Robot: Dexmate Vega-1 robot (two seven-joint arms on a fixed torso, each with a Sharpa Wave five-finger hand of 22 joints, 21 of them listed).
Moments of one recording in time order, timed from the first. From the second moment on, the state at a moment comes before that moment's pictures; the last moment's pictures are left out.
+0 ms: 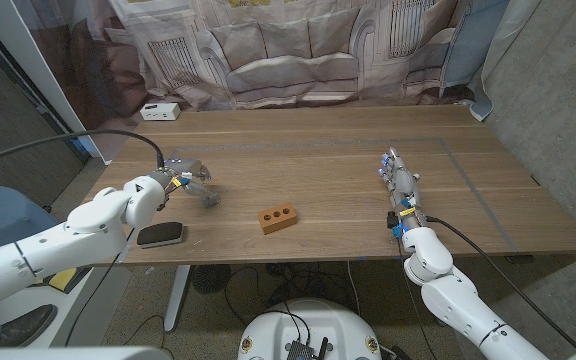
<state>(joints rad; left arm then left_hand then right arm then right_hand) 1.06 1.23 0.45 -2.08 0.51 0.53 -0.06 0.86 0.00 0.23 -0.07 0.18 0.62 0.03 0.18 0.20 0.68 -0.09 0.19 0.48 0.58 -0.04 0.18 0.17 0.20 0.13 0.19 0.17 -1.24 -0.47 -0.34 -1.71 0.51 0.36 -0.33 0.26 0.07 0.18 -0.13 0.18 0.25 0.07 0.19 0.18 0.18 0.12 0.20 0.19 0.00 0.08 0.21 0.21 0.15 0.03 0.19 0.17</state>
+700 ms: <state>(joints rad) 1.10 1.25 0.40 -2.10 0.43 0.52 -0.01 0.77 0.04 0.23 -0.04 0.18 0.53 0.06 0.18 0.20 0.52 0.00 0.18 0.45 0.43 0.00 0.17 0.17 0.18 0.16 0.19 0.17 -1.26 -0.48 -0.33 -1.71 0.52 0.37 -0.32 0.26 0.07 0.18 -0.13 0.18 0.25 0.07 0.19 0.18 0.18 0.12 0.20 0.20 0.00 0.08 0.21 0.21 0.15 0.03 0.19 0.17</state>
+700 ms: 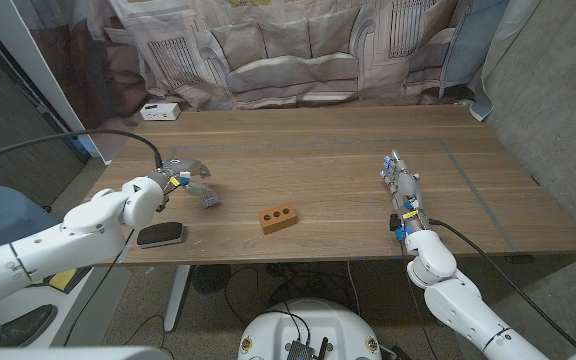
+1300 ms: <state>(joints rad) 1.17 1.18 0.26 -2.06 0.27 0.41 0.20 0.75 0.08 0.25 -0.03 0.18 0.51 0.07 0.18 0.20 0.48 0.02 0.19 0.42 0.40 0.01 0.18 0.17 0.22 0.14 0.21 0.17 -1.27 -0.51 -0.30 -1.72 0.53 0.40 -0.28 0.26 0.07 0.18 -0.13 0.18 0.25 0.08 0.19 0.18 0.18 0.13 0.20 0.20 0.01 0.06 0.21 0.21 0.20 -0.02 0.20 0.17</state>
